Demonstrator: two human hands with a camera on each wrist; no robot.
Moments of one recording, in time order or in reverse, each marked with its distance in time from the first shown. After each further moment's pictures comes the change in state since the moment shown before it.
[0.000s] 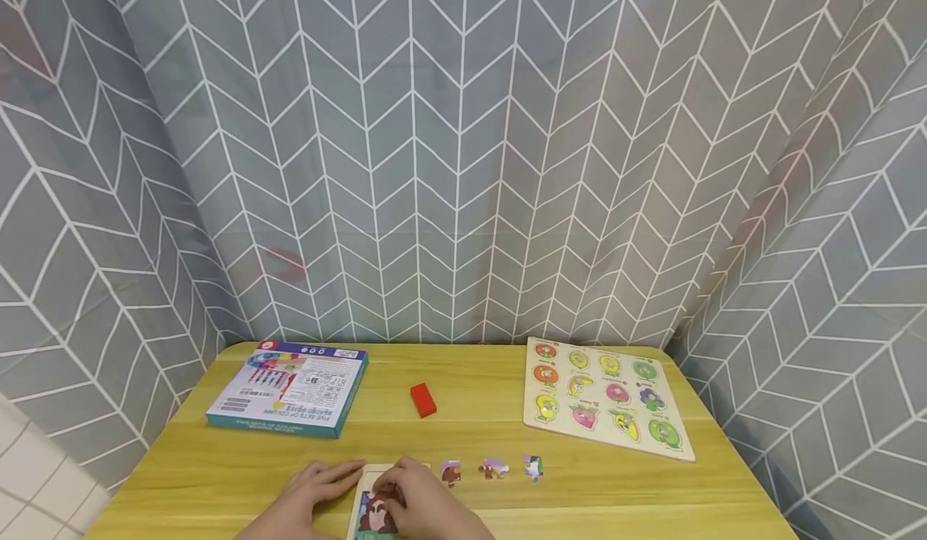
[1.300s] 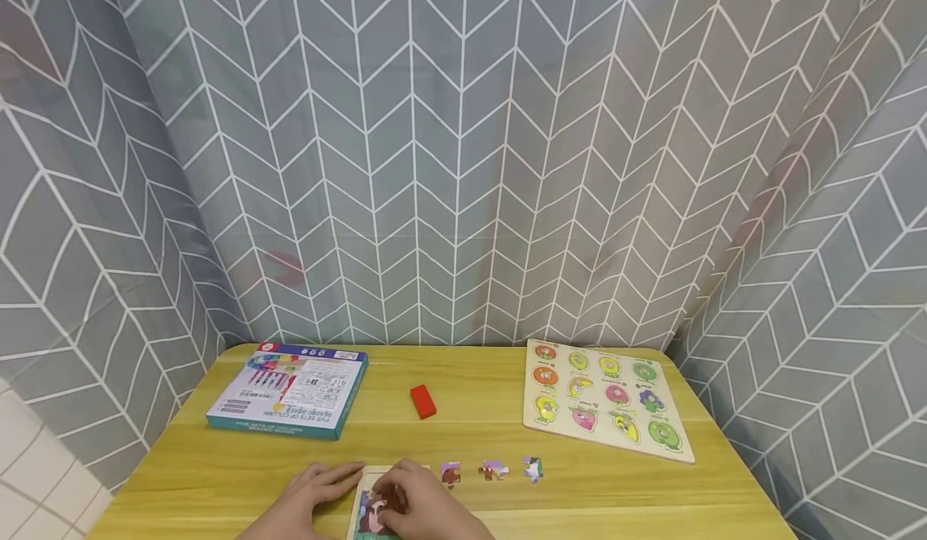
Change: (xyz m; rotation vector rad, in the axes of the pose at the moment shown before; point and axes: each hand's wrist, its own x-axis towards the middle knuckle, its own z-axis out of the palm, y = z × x) left_hand 0.002 -0.003 0.000 0.001 -0.036 -0.100; right_hand -0.002 0.008 -0.001 0.086 -0.011 -0.053
